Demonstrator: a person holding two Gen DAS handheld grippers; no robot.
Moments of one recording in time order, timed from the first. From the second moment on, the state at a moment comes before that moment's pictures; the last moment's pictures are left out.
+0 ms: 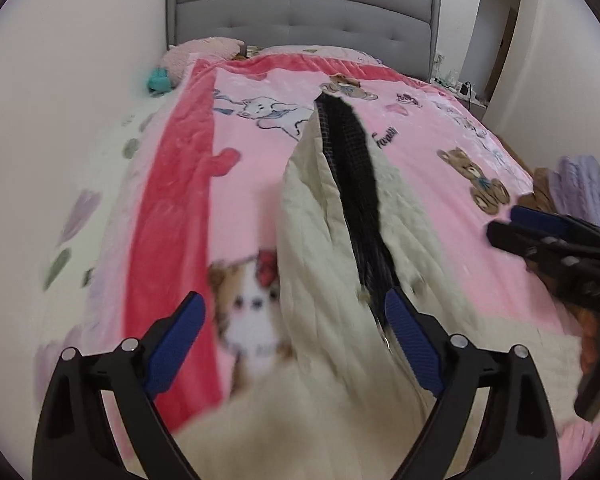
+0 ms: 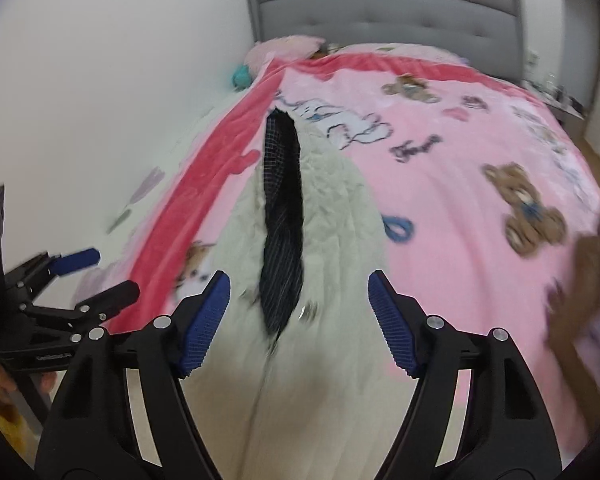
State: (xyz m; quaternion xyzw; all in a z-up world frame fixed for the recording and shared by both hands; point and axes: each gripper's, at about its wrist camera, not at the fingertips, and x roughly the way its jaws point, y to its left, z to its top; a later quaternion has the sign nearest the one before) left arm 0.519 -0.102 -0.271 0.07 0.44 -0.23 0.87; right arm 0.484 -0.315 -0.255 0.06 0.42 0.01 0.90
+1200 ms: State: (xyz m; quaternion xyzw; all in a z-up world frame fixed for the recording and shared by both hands) left arm 0.648 -0.155 -0.337 0.22 0.42 -0.24 0.85; right arm 0.520 -0.375 -0.336 -0.11 0.42 -0.03 0.90
